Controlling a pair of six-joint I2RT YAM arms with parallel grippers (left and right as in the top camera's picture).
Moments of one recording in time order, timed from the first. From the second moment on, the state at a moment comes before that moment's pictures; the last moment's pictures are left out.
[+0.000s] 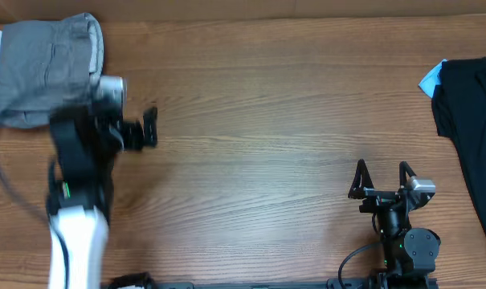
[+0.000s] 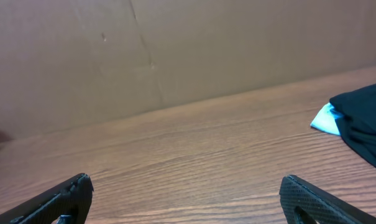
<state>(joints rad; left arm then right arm) 0.15 1.05 0.79 -0.24 0.27 0.11 -0.02 0.01 0.02 -0.03 -0.04 0.23</state>
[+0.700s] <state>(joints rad) 0.10 0.02 0.02 0.06 0.23 0.10 -0.02 0.01 0.02 -0.03 -0.04 0.23</state>
